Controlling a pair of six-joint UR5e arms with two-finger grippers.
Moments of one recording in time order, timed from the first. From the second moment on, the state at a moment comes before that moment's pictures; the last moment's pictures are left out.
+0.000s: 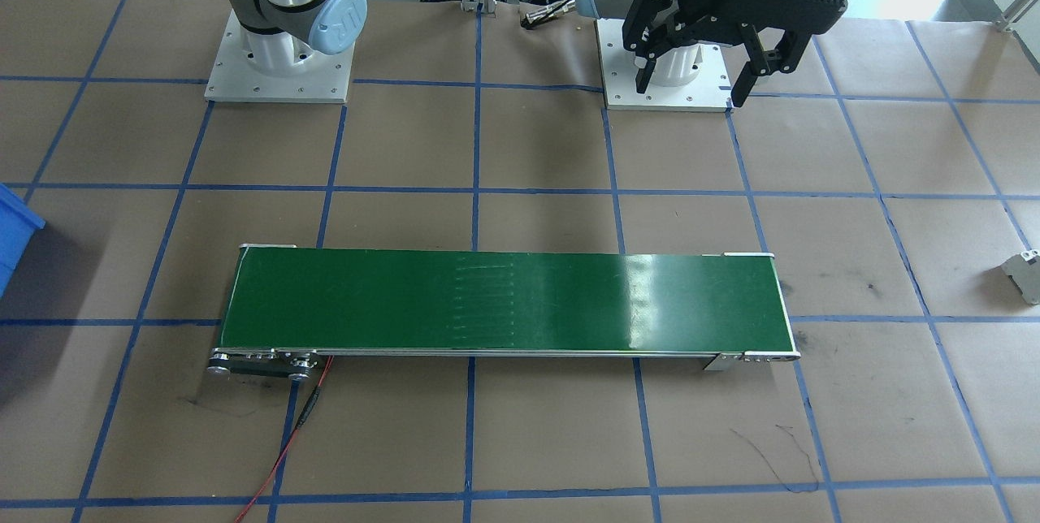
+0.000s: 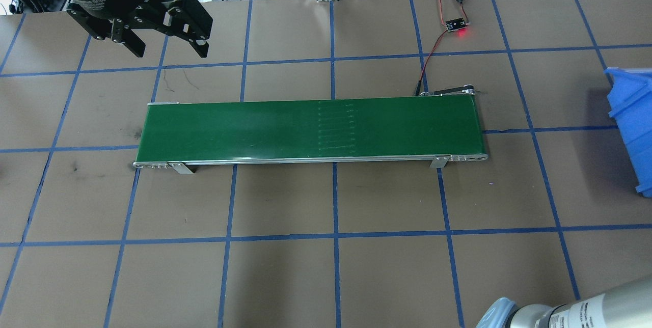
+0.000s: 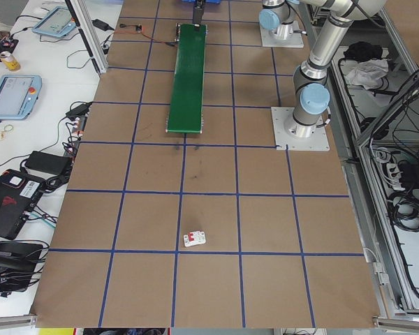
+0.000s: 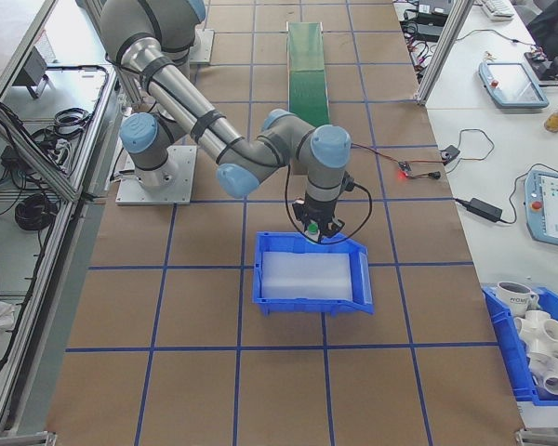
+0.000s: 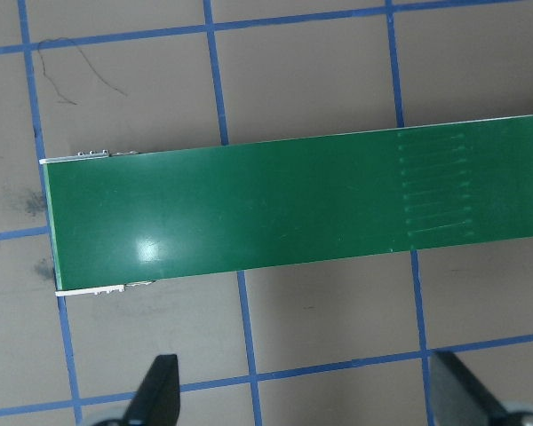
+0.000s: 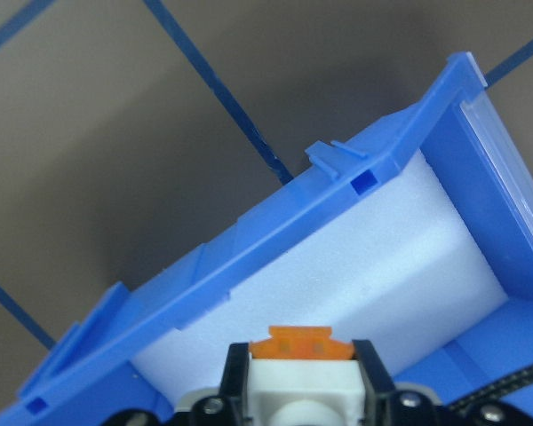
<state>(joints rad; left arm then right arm) -1.62 -1.53 -1.42 -1.65 1.52 0.05 0.81 -1.29 1.60 -1.97 -1.66 -1.70</state>
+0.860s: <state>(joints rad) -1.62 -1.53 -1.42 -1.65 1.52 0.05 0.74 -1.06 1.66 -2.21 -1.64 -2.01</state>
